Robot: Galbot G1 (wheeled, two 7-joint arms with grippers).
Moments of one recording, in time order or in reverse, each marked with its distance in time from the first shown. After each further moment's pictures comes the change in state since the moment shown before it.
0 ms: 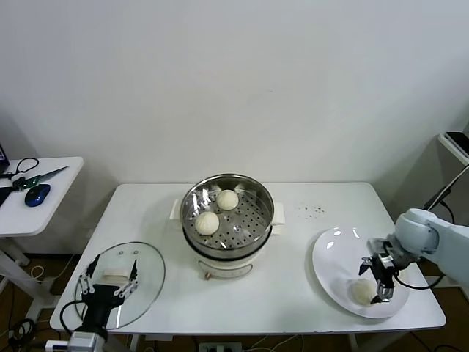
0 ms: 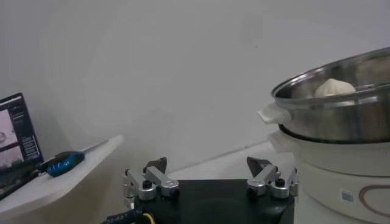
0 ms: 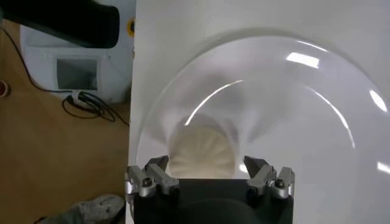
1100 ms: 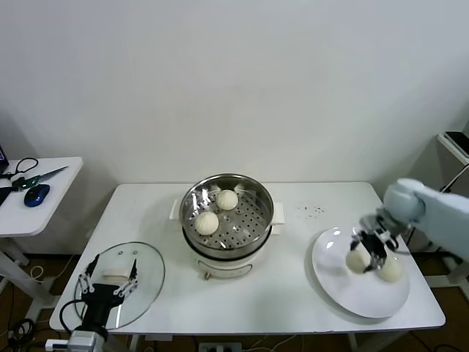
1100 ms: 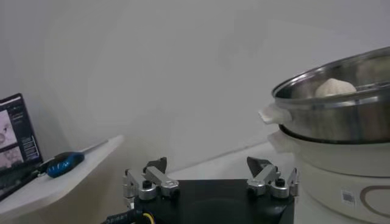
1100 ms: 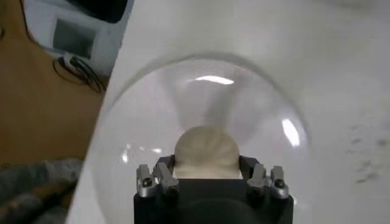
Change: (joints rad) left arm 0.000 0.002 0.000 -0.006 0.001 0.008 0.003; right arm 0.418 0.177 -0.239 -0.083 -0.032 0.307 -0.097
